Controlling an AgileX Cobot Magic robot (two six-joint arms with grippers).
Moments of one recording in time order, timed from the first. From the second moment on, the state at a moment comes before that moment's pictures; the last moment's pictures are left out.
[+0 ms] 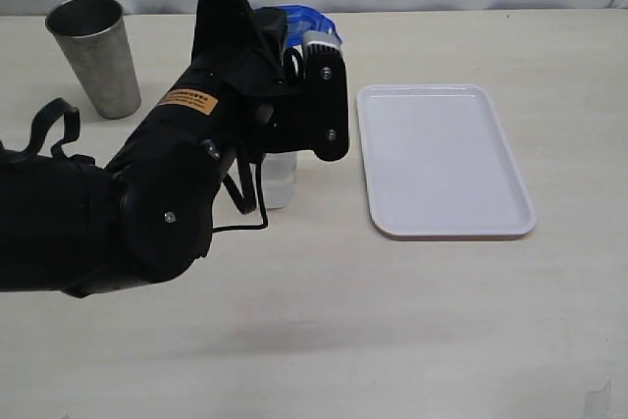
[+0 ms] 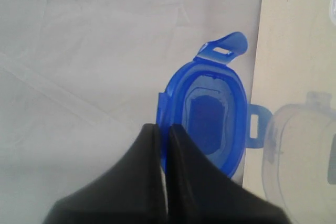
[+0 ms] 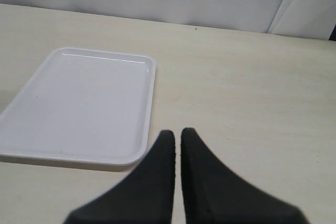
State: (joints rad) left arm -1.04 1.66 -0.79 -0.99 -0.93 2.09; right arm -0.07 0.01 0.00 0.06 0.37 -0.22
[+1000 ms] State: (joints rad) left arm -1.07 1.66 -0.79 -1.18 -0.91 2.11; right arm -0.07 0.01 0.00 0.06 0.37 -0.22
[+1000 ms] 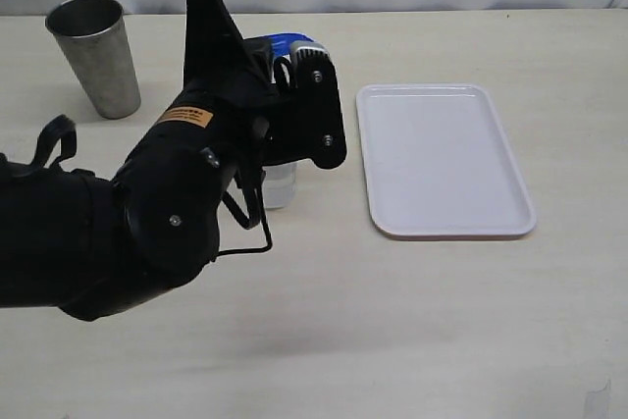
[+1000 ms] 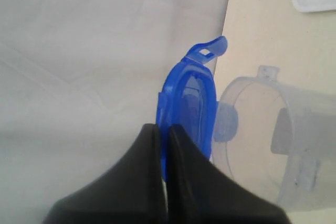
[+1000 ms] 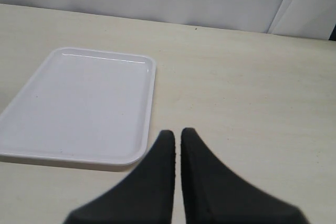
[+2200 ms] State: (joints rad) left arm -1.07 1.66 -0.79 -1.34 -0.74 2.11; right arm -0.07 0.01 0.00 0.06 0.37 -0.22
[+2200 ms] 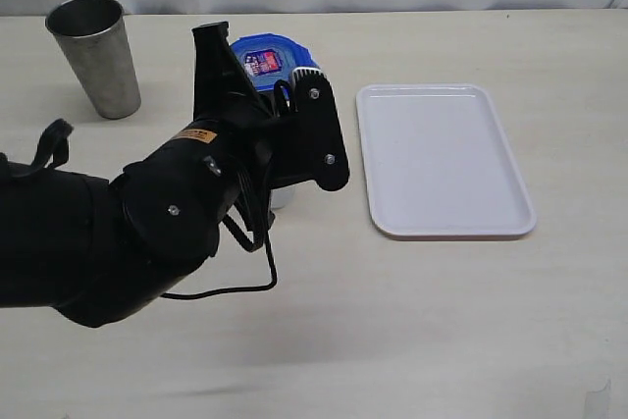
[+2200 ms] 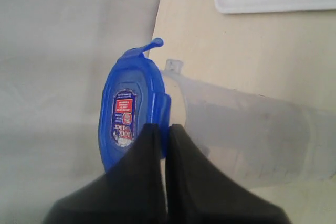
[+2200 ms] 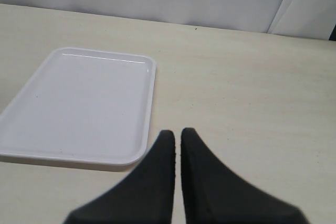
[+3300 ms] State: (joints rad) left arm -1.12 1.66 -0.79 -1.41 -0.80 2.11; right arm -0.07 0.01 0.00 0.06 0.37 -0.22
